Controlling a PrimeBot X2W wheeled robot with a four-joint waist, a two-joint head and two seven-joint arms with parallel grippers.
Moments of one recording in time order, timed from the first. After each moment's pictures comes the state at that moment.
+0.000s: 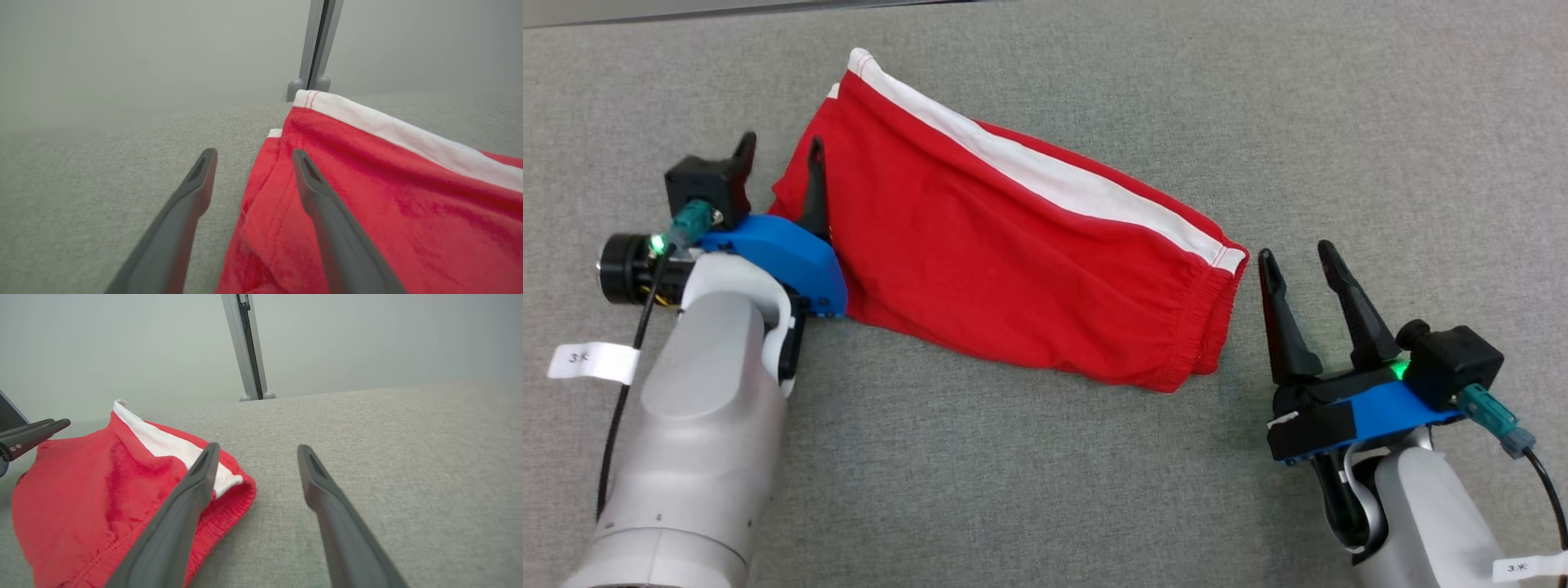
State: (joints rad) left arm -0.88 0.14 -0.16 1.06 -0.16 -0.11 -0.26; right arm -0.34 -0.05 0.11 0.29 0.26 0.13 -0.26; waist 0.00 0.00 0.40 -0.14
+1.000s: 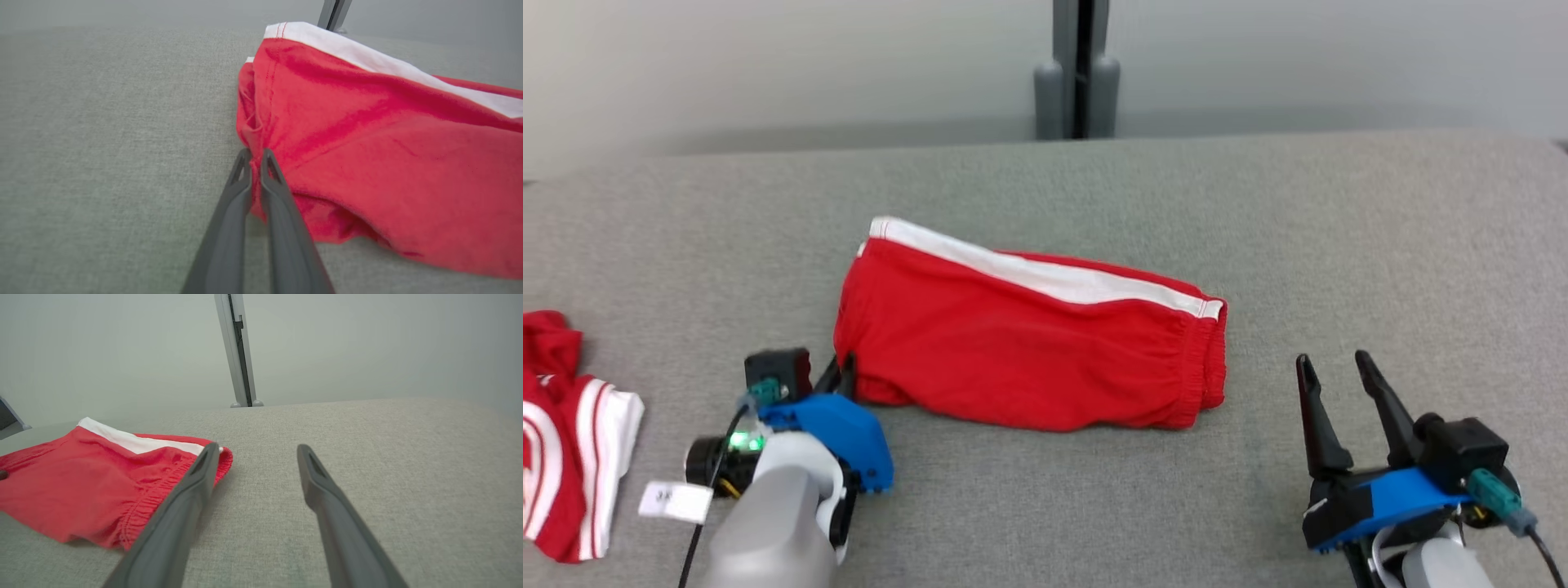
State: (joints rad) left arm -0.67 0.06 -0.17 1.26 -0.27 -0.11 -0.25; right arm -0.18 -0.05 0.00 0.35 0.17 0.13 -0.26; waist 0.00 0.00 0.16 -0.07
